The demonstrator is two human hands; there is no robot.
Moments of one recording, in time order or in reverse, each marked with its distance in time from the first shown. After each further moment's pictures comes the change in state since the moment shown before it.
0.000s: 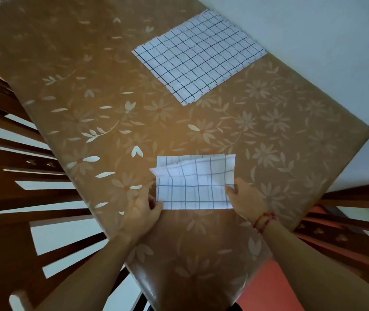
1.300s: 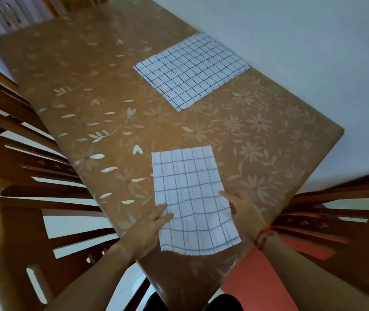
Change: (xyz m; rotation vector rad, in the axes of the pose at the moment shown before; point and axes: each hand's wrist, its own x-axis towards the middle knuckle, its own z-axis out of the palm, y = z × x) left_hand -0.069 -0.035 0.011 0.363 -0.421 0.473; right_hand -0.075 0.041 0.004 -0.079 -0.012 -0.293
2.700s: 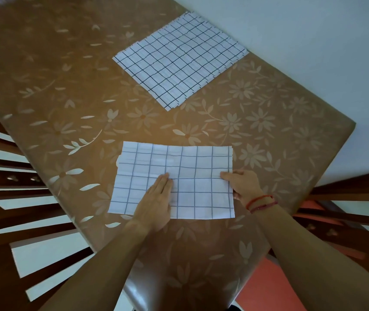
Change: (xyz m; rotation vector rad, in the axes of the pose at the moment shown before) left_hand 0.124 0.009 -0.038 0.078 0.135 -0.092; right_hand 0.121 -0.012 -0.038 0.950 0.122 0.723
